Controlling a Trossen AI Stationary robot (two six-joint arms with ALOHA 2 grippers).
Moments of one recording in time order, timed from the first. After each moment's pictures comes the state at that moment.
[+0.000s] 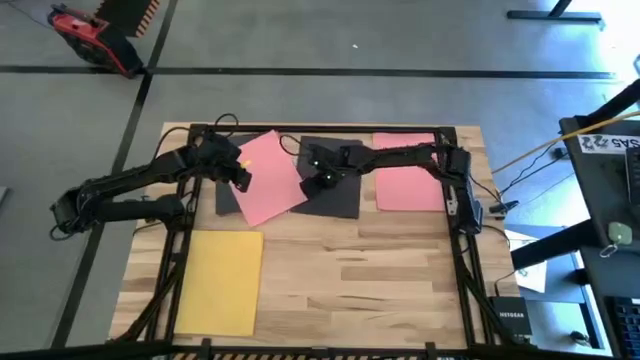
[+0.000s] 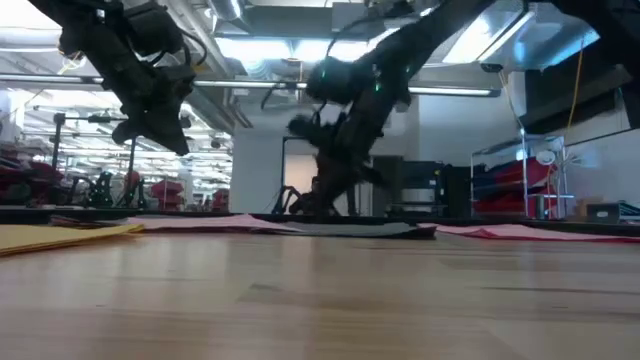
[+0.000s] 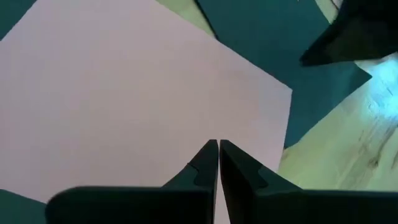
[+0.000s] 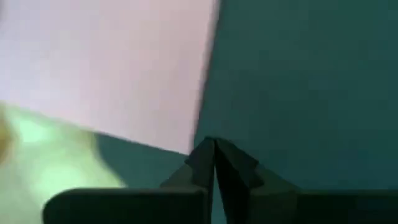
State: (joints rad) left arm 0.60 0.89 0.58 -0.54 0.08 -0.42; right arm -0.27 2.05 1.45 -0.46 -0.14 0.62
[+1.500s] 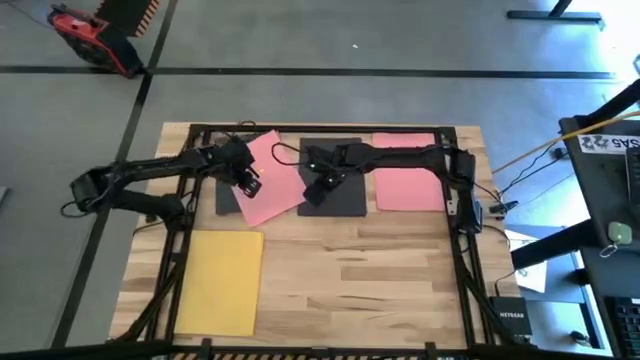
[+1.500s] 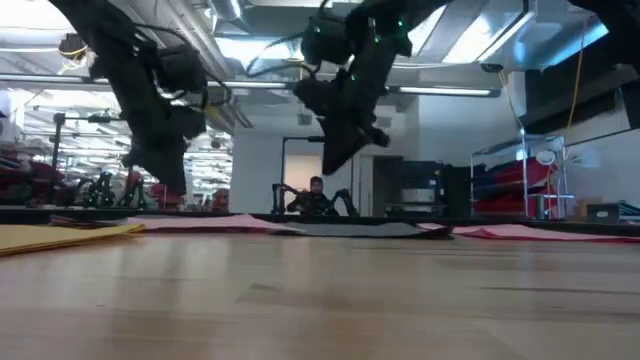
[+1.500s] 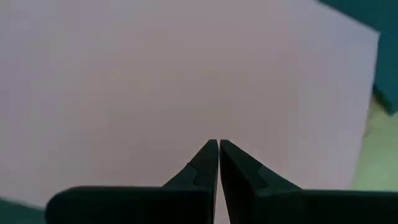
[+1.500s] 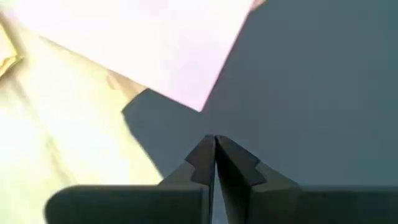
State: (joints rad) left arm 0.57 1.22 0.58 -0.45 0.02 -0.27; right arm -0.19 2.02 1.64 -0.78 -0.03 0.41
